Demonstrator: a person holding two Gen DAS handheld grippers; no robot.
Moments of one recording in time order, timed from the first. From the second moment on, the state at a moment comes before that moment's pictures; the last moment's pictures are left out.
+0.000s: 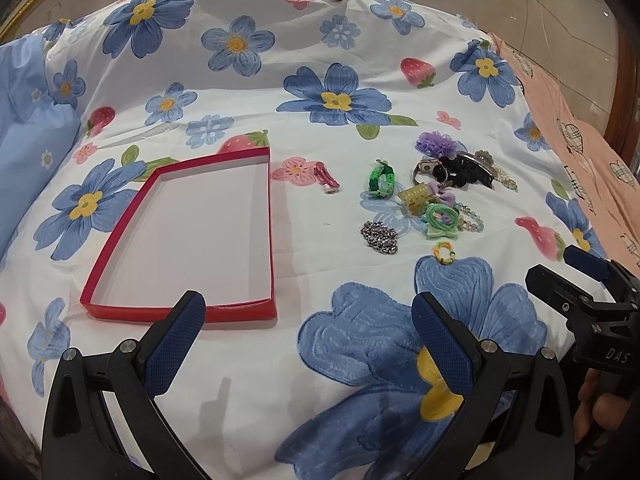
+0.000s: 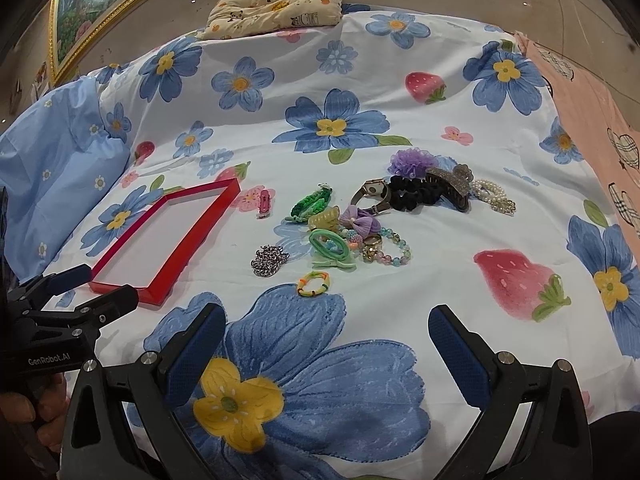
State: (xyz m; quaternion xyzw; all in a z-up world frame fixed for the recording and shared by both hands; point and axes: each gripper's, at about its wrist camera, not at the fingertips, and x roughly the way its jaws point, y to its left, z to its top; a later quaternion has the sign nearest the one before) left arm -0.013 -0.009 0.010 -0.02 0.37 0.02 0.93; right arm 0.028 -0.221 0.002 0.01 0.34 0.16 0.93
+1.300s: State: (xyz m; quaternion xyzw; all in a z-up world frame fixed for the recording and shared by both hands) left arm -0.008 -0.012 0.001 -0.02 0.38 0.02 0.93; right arm 0.031 -0.217 0.003 0.01 0.34 0.18 0.92
